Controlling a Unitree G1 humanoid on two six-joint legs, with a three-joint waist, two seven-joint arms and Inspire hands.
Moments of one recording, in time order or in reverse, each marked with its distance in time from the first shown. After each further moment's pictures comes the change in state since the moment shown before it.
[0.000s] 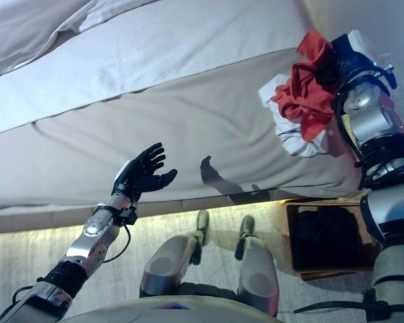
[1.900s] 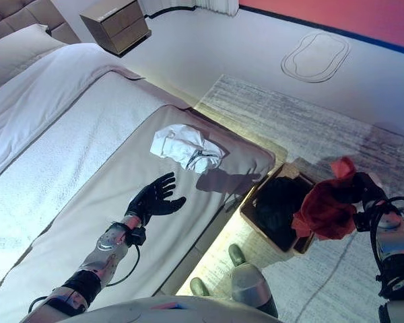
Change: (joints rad) left arm -0.006 -0.132 -0.032 0.231 0.116 -0.001 -0.094; right arm 0.790 0.064 -0.361 0.001 0.138 -0.040 0.116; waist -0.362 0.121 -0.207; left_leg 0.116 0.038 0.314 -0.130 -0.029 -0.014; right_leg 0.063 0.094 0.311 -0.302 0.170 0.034
